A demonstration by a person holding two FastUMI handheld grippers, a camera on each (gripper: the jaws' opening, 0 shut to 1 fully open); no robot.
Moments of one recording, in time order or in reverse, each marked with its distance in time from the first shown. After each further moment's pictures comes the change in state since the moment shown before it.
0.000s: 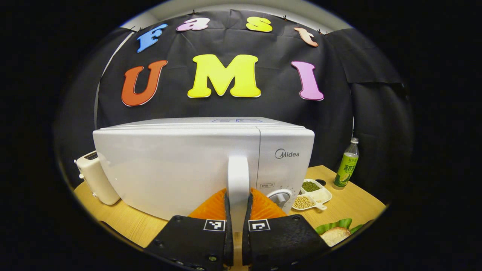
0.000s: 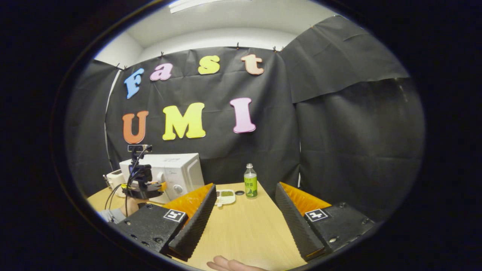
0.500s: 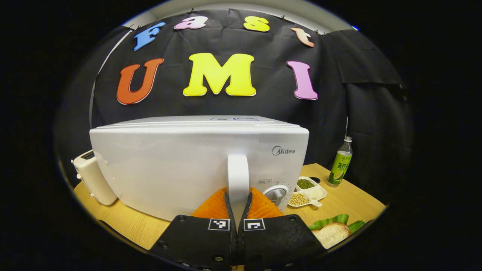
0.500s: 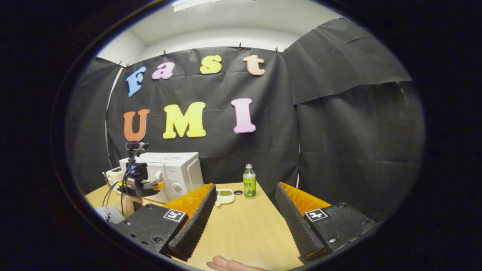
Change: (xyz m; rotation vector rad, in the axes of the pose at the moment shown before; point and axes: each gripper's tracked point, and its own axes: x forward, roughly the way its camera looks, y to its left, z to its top) left arm -0.023 0.001 -0.004 0.009 -0.002 -0.041; right arm -0.006 0.000 0.002 -0.016 0.000 0.002
